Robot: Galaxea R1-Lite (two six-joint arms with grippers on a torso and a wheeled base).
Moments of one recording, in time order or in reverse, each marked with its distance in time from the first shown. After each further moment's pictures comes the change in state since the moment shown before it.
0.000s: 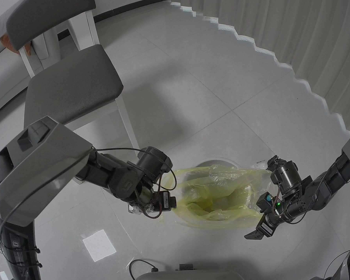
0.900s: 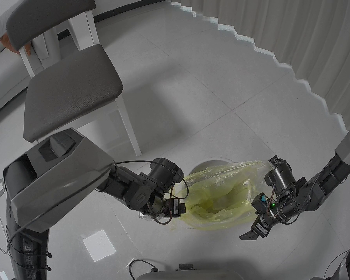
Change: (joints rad) left arm -0.031 0.063 -0.004 -0.090 0.003 -0.033; right arm 0.017 0.046 -0.034 -0.006 0.008 0.048
